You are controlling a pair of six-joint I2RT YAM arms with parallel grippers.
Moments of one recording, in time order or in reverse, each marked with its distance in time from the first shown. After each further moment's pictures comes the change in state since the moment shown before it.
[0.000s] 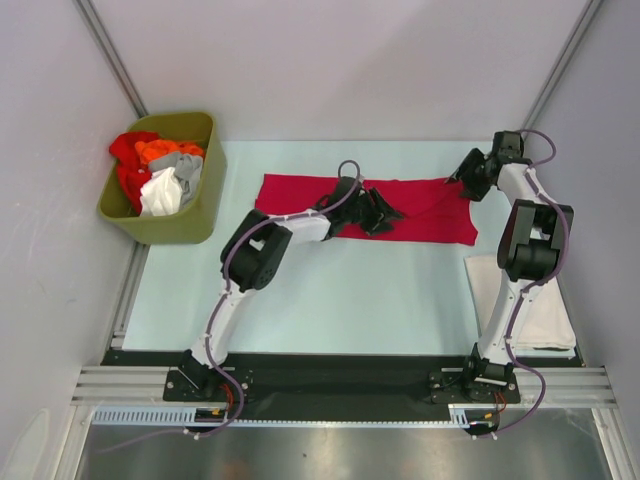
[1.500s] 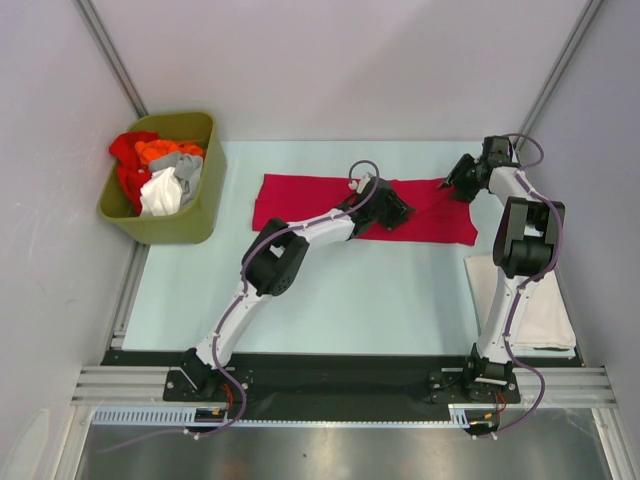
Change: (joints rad) left arm -0.128 0.155 0.312 -0.219 -0.391 -0.159; right arm 0.027 0.045 -0.021 0.066 -0.016 0.002
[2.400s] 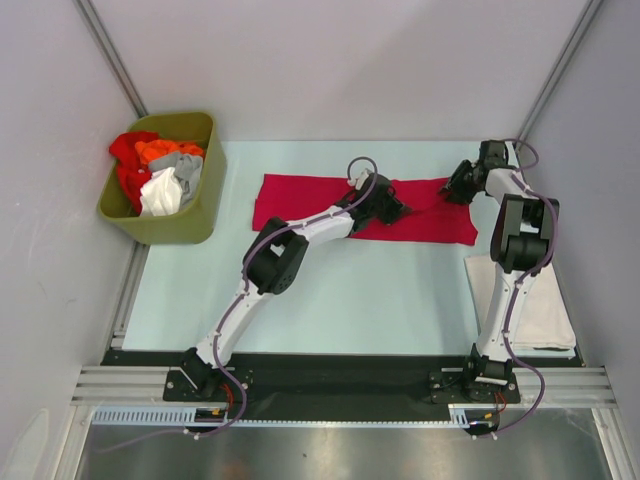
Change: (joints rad) left arm 0.021 0.033 0.061 -0.014 0.002 -0.002; right arm 0.000 0.072 0.032 0.013 0.000 0.007
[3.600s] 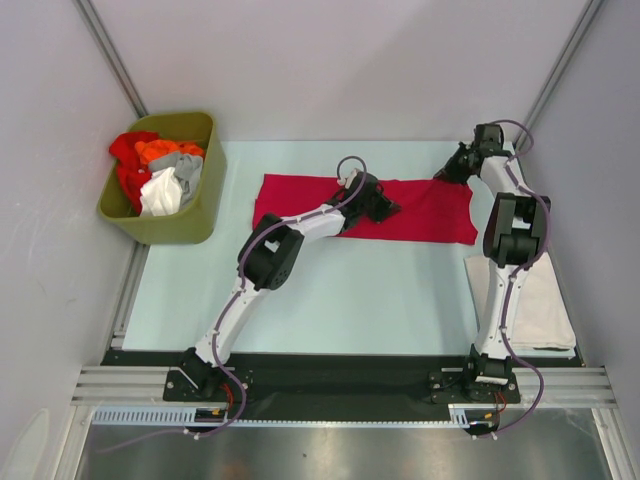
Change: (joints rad) left arm 0.054 -0.003 -0.062 0.053 0.035 0.006; right arm 0.033 0.098 0.243 -0.049 -0.034 0.006
